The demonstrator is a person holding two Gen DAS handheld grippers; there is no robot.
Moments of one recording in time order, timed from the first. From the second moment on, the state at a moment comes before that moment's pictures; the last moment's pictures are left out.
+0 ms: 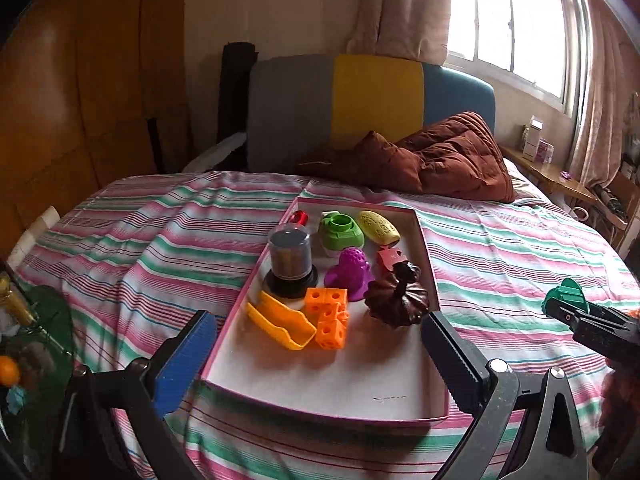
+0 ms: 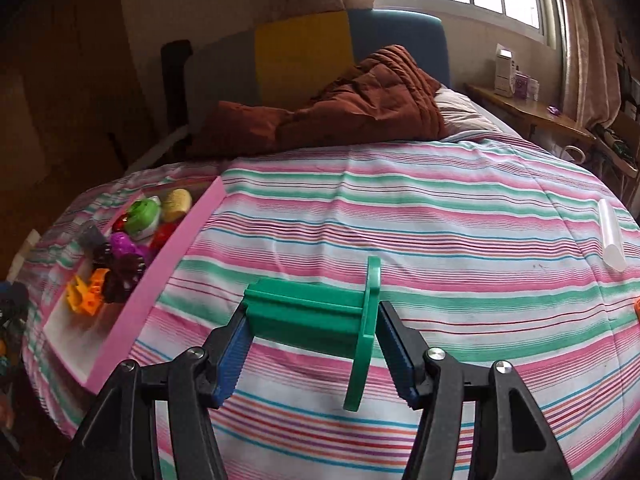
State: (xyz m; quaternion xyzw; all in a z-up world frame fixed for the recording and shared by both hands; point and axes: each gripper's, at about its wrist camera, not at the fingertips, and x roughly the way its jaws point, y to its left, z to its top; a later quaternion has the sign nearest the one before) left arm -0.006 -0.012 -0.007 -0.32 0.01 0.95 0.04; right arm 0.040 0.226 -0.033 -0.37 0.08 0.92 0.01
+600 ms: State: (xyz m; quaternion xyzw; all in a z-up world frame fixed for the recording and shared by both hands) left arm 0.003 -0.073 -0.008 -0.33 -0.02 0.94 -0.07; right arm 0.022 0.052 -0.016 -0.40 0.02 0.90 -0.19
